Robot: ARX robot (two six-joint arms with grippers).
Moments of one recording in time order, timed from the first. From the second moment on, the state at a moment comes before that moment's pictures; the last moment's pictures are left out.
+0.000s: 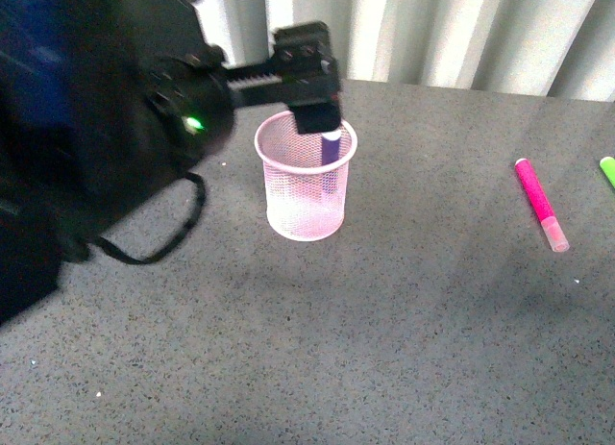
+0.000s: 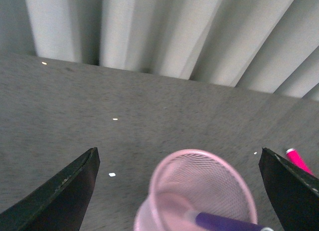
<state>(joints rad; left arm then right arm) -0.39 1.82 0.65 0.96 -0.14 -0.21 0.00 0.00 0.02 0.00 0.00 0.00</state>
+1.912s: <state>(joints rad) 0.00 0.39 0.01 0.40 0.00 0.00 0.00 0.00 0.02 0.00 0.00 0.00</state>
